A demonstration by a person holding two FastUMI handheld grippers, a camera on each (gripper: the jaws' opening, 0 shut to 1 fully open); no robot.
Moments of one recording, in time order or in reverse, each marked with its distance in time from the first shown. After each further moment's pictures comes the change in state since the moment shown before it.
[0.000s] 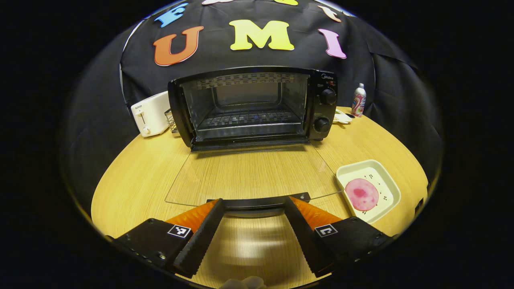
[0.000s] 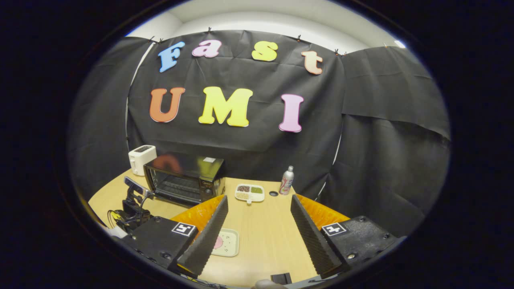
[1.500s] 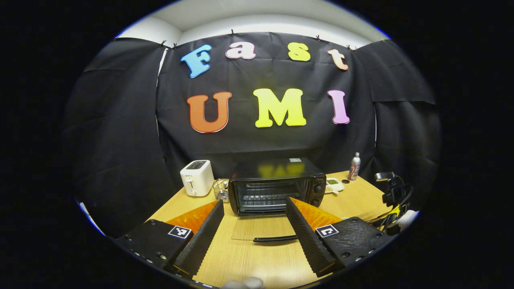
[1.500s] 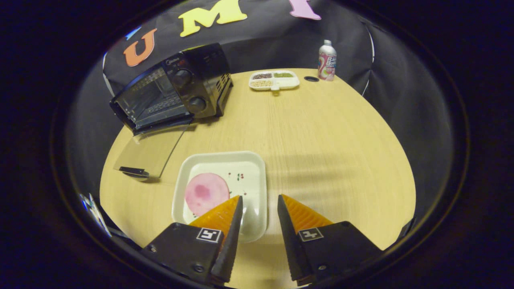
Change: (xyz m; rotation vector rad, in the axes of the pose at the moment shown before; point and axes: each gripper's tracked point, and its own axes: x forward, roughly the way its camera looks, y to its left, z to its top) left arm -0.203 0.047 0.167 -0.032 -0.418 0.108; right arm 0.156 0.065 -0.275 0.197 0.719 0.183
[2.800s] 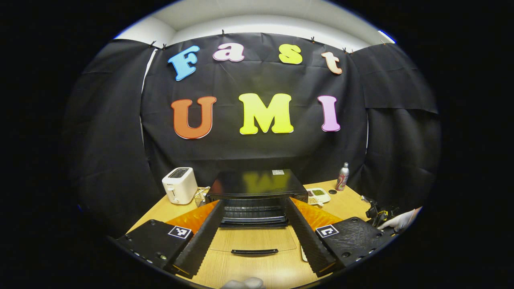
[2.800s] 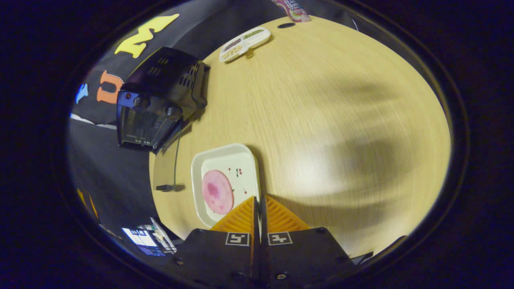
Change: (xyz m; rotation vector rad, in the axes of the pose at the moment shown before) left arm 0.030 -0.049 0.034 -0.027 -0.006 -0.040; right arm -0.001 -0.009 -0.010 0.375 0.343 0.345
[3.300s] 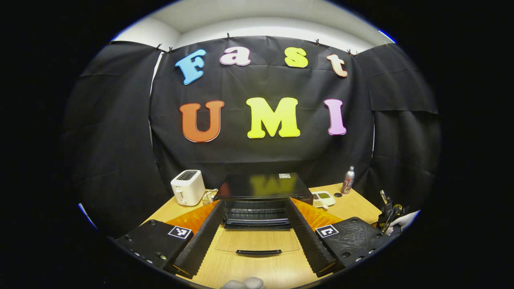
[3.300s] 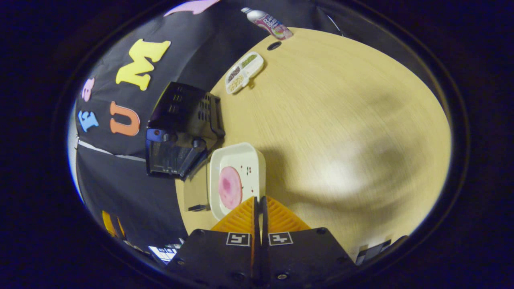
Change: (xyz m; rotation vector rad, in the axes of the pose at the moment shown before) left arm -0.010 0.003 0.007 0.001 -0.014 0.049; right arm -0.042 0.034 0.025 0.143 -0.191 0.151
